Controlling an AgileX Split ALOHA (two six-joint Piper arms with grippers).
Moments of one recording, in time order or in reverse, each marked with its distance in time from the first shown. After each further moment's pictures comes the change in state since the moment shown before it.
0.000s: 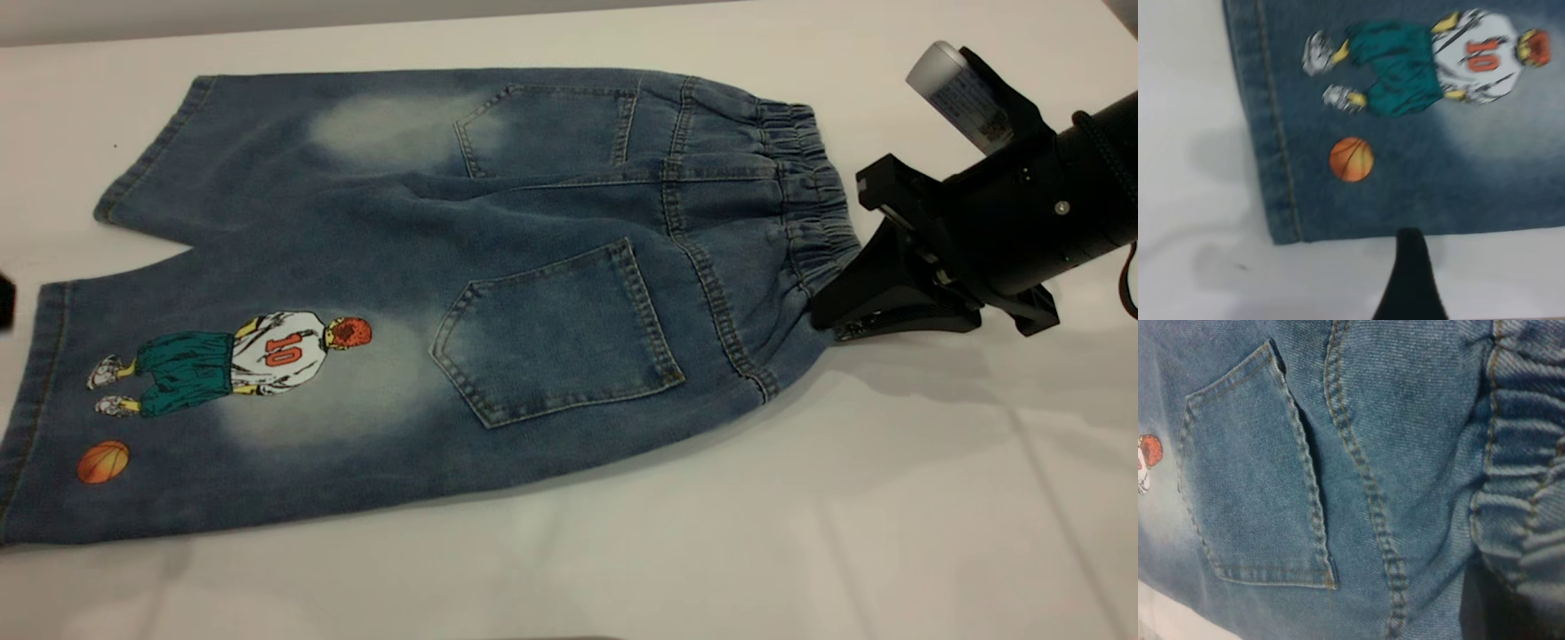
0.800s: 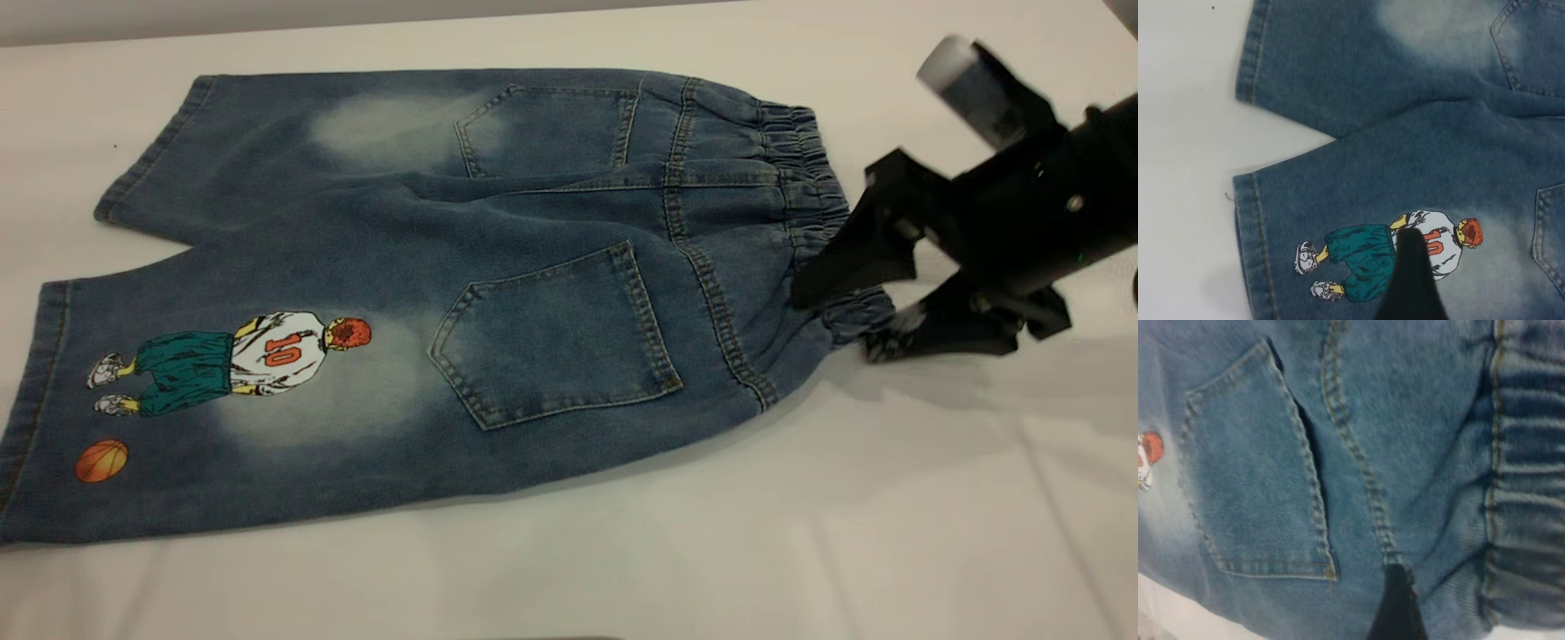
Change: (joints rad) left arm 0.000 -0.070 -0.238 0.000 0.006 0.067; right arm 0.000 -0.013 0.023 -0.011 -0.002 0.044
